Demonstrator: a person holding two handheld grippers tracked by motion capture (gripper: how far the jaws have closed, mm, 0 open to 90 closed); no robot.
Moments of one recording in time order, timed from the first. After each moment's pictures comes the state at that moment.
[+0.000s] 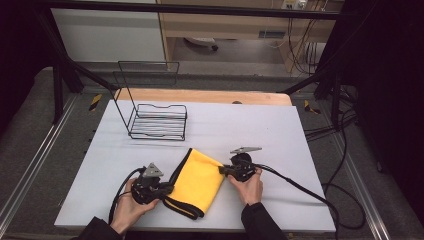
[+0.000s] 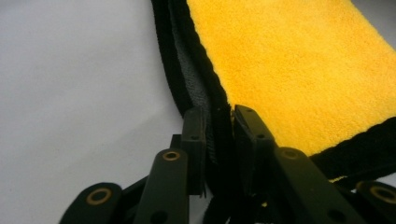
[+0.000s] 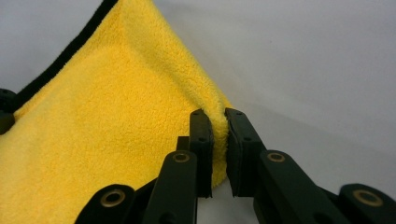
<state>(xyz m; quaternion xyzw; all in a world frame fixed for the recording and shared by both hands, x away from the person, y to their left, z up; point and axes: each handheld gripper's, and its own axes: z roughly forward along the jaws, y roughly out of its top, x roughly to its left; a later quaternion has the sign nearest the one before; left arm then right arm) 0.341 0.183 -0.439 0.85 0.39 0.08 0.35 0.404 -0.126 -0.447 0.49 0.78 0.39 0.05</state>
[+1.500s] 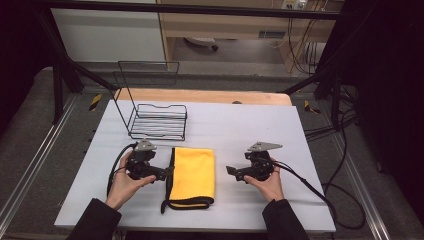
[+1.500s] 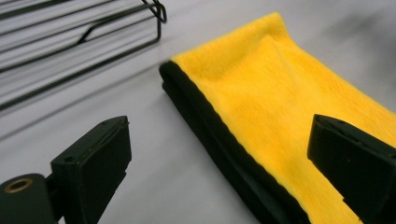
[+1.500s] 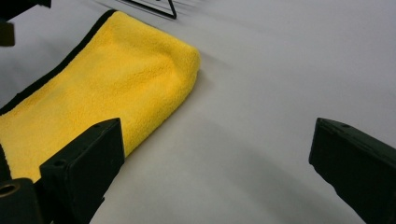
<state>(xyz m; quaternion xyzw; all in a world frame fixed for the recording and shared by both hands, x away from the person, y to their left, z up) 0.400 0.195 -0.399 0.82 0.40 0.13 0.38 0.401 -0.176 -0.427 0.41 0.79 0.44 0.10</state>
